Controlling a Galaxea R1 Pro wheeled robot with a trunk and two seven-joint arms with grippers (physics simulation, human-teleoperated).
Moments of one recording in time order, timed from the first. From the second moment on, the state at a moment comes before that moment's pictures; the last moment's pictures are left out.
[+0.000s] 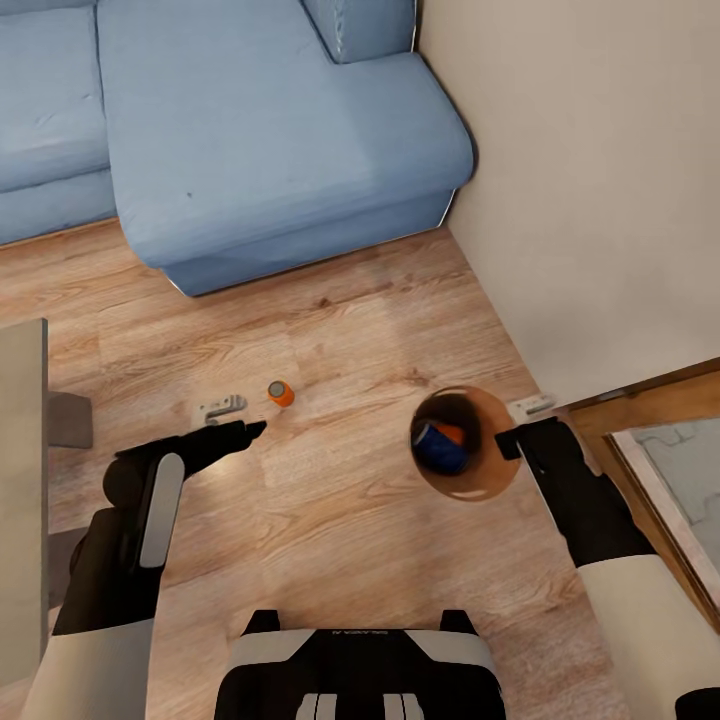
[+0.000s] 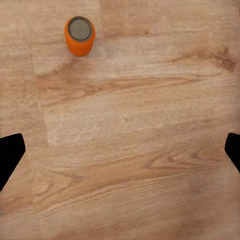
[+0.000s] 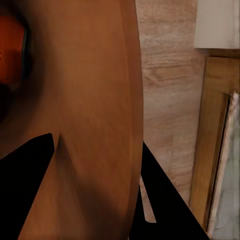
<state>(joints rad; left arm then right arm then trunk) -0.62 -0.04 0.12 -1.59 0.24 0.99 0.03 -0.80 -0.15 0.13 -1.25 0.32 1.05 0.10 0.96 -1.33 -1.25</state>
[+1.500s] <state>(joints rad) -0.62 -0.04 0.13 -1.59 0.23 0.81 0.05 -0.79 -0.15 0.13 -1.25 0.36 1.05 0.10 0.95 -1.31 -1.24</state>
